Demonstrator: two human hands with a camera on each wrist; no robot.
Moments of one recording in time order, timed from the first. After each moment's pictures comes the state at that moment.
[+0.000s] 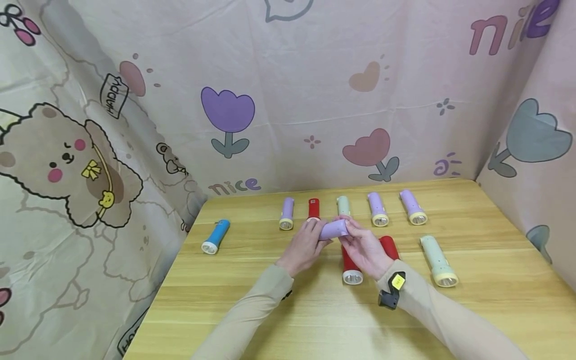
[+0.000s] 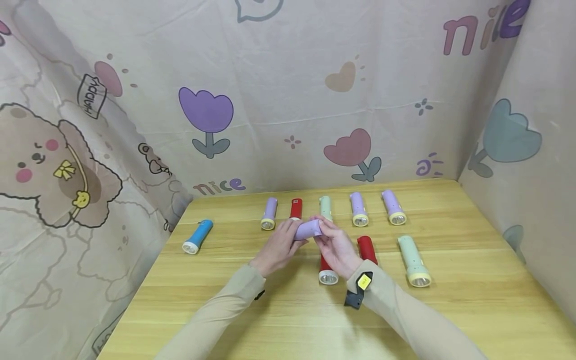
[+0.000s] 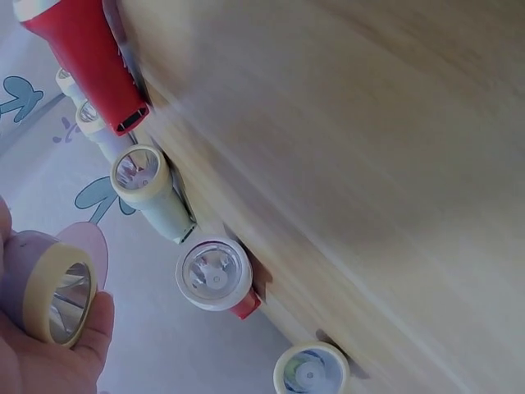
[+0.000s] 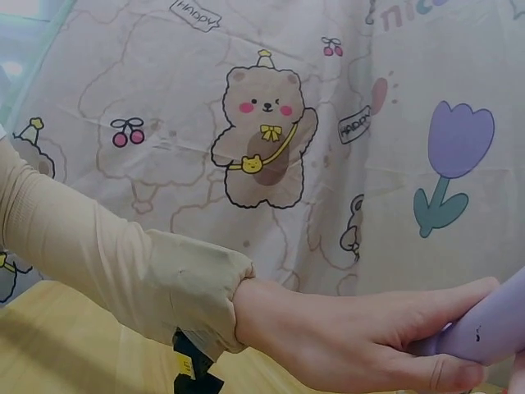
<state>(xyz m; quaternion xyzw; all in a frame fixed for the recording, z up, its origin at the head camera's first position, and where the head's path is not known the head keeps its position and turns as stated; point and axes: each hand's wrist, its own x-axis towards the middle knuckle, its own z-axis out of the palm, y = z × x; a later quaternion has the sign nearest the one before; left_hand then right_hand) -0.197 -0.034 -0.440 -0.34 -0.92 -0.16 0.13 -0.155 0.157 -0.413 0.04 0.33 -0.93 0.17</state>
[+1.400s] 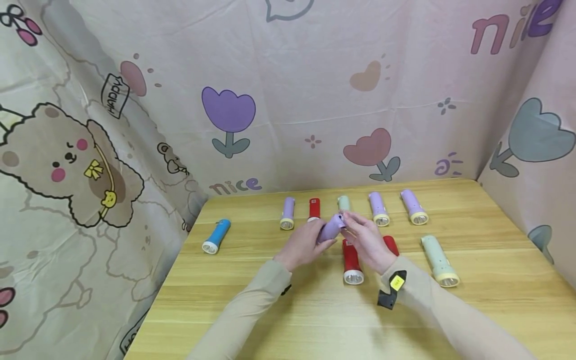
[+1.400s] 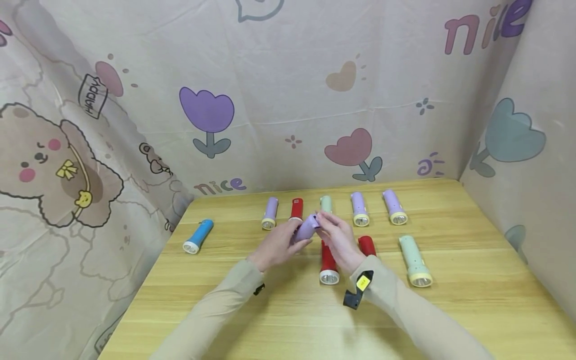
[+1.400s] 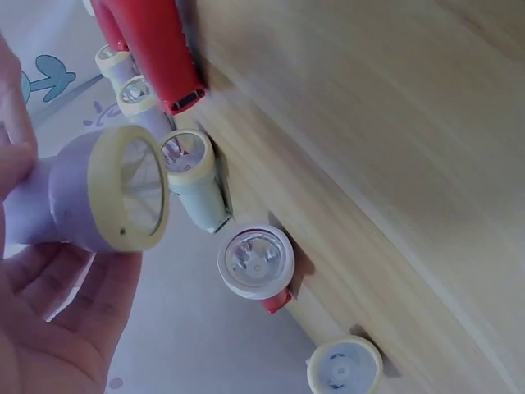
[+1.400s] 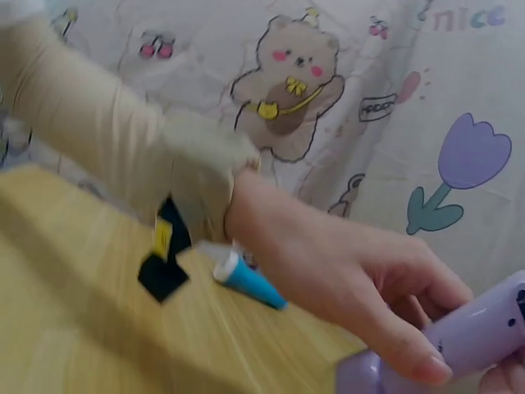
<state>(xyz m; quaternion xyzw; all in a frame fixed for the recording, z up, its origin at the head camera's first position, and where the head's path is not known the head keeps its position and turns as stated) -0.199 -0.033 -0.418 -0.34 -0.92 -0.20 0.06 -0.162 0.159 -0.405 0.01 0.54 -0.84 0.08</state>
